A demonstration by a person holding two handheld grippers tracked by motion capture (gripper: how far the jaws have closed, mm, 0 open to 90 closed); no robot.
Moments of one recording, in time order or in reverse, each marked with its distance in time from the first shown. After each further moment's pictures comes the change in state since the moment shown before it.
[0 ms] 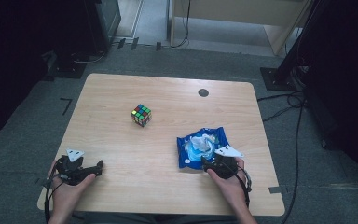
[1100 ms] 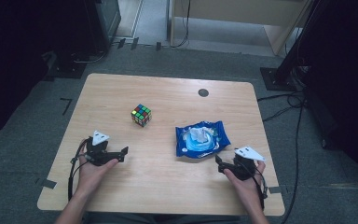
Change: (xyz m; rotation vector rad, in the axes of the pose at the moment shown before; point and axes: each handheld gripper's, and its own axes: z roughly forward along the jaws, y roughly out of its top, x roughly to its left) left arm -0.056 0.061 0.039 -0.098 -0.280 0.097; right arm -0.043 -0.009 -0.040 -0.085 -0.071 0.063
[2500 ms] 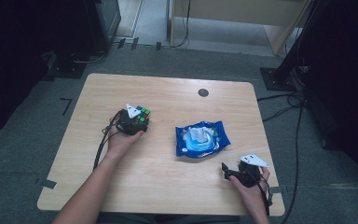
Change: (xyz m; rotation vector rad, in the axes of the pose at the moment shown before) left arm -0.035 0.072 0.074 -0.038 0.090 0.178; right arm -0.015 -0.029 0.005 0.082 -0.031 0.007
